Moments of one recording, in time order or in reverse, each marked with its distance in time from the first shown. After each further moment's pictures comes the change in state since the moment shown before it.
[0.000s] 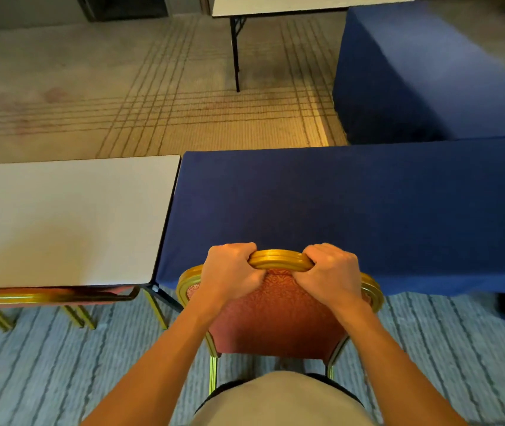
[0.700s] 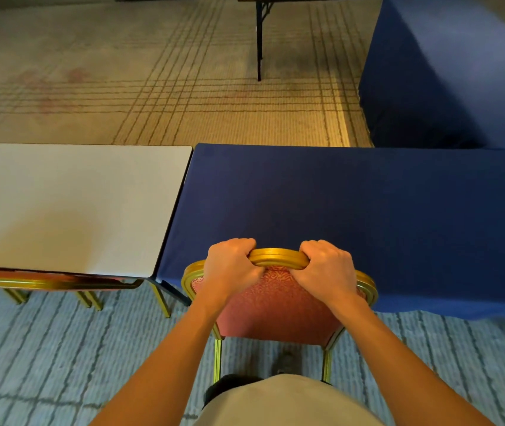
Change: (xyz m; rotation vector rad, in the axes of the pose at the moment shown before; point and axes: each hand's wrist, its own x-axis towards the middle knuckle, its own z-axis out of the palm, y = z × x) left_hand 0.032 -0.018 0.032 0.077 -0.019 -0.128; right_hand 0.033 0.026 0.042 0.019 -0.239 -0.018
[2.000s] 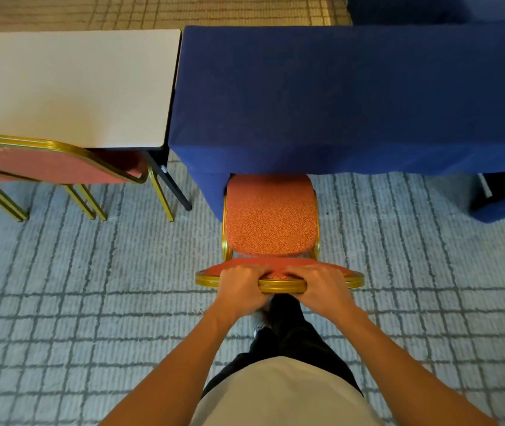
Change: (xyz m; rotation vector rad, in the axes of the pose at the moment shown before) left_hand -0.419 -0.002 0.056 -0.114 -0.376 0.051; right_hand -0.402 -0.129 -0.012 0.121 -0.479 0.074
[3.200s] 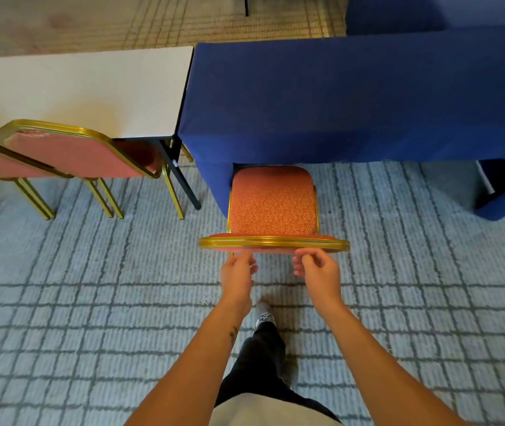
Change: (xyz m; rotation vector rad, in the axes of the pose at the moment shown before) left_hand -0.101 0.095 0.013 -1.327 0.282 -0.937; right_hand -0.116 -0.046 0.000 1.191 0.306 0.708
